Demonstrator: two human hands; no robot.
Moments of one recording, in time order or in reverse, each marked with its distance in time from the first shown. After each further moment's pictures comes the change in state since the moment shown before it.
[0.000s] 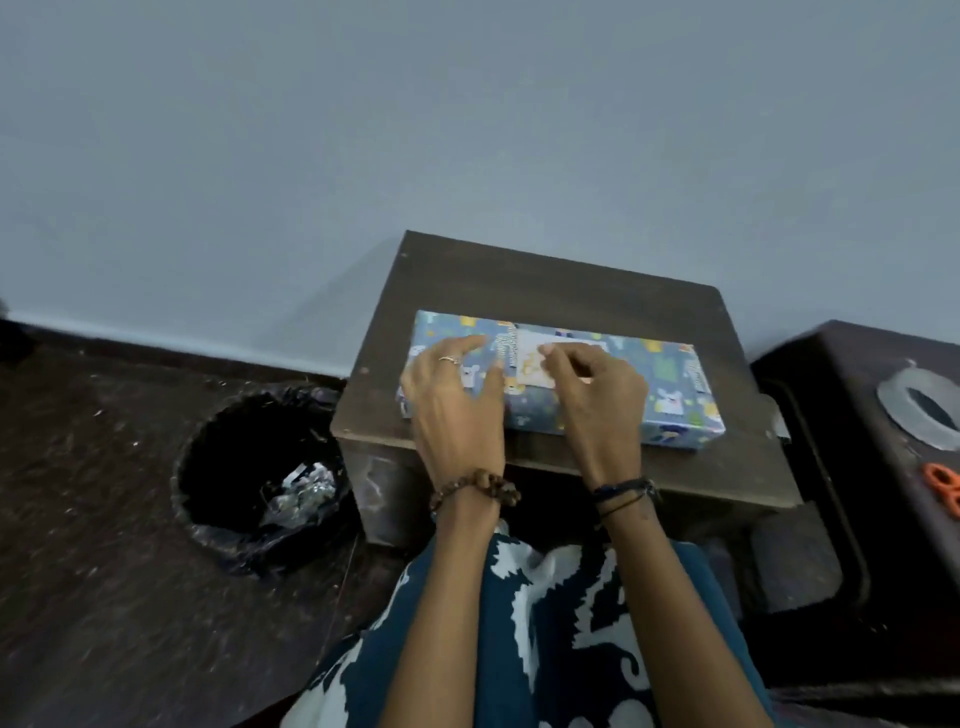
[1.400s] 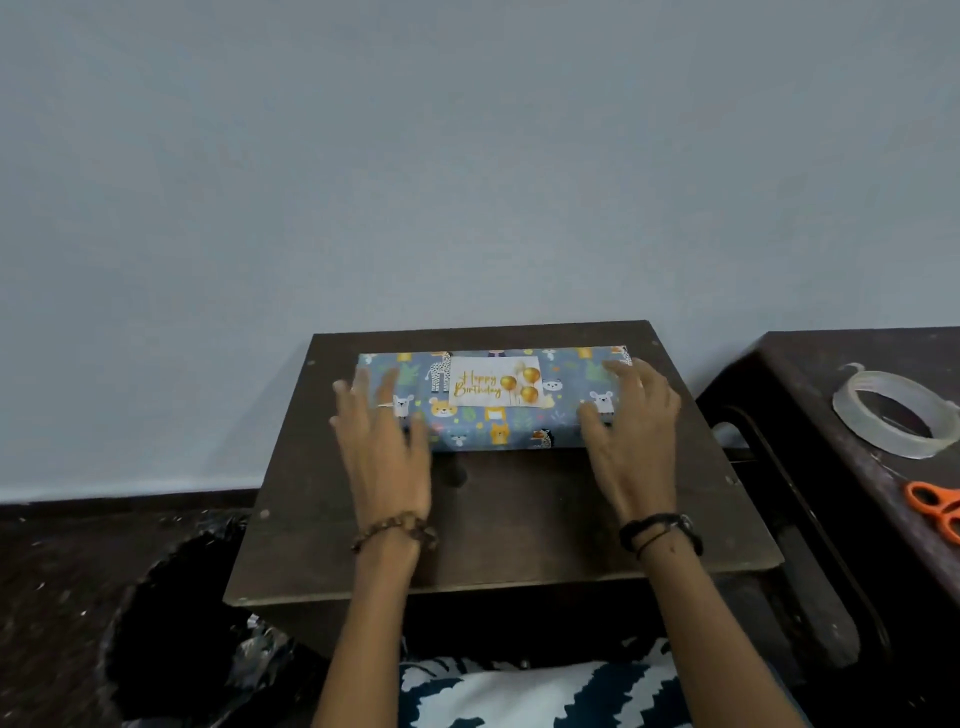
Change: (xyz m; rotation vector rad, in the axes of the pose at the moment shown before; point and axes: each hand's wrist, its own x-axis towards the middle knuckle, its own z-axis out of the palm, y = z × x) left_hand 0.060 -0.005 0.068 0.276 -0.131 0.315; right_hand 0.068 0.094 -0.051 -0.297 0.173 0.092
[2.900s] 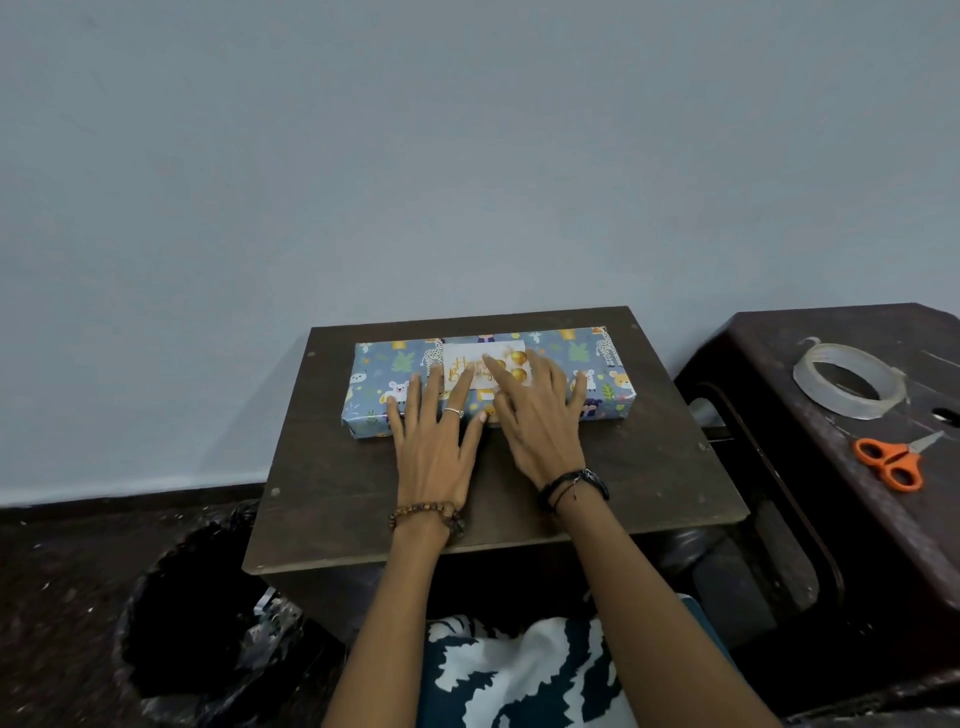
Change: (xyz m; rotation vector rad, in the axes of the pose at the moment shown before) left_hand -0.018 0.002 0.027 0.275 -0.260 0.280; right_hand -0.012 -0.025 0.044 -0.333 -0.266 -0.226
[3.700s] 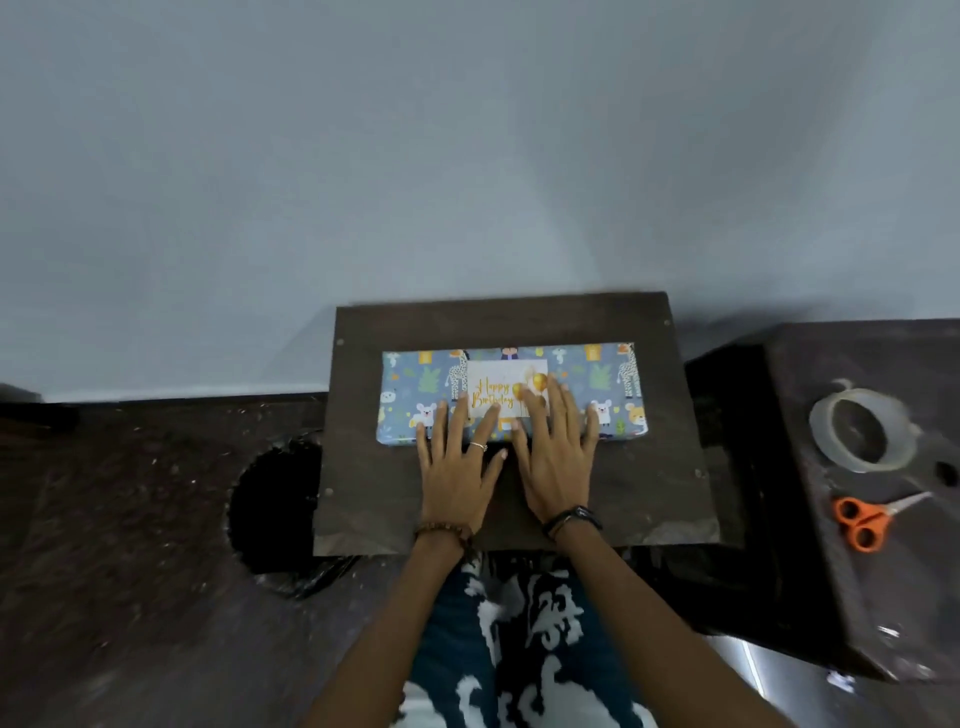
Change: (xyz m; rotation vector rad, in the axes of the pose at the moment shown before) left_hand 0.006 0.004 -0.019 0.196 -0.342 -0.076; right_hand 0.001 -0.002 -0.009 -0.072 -0.187 0.109
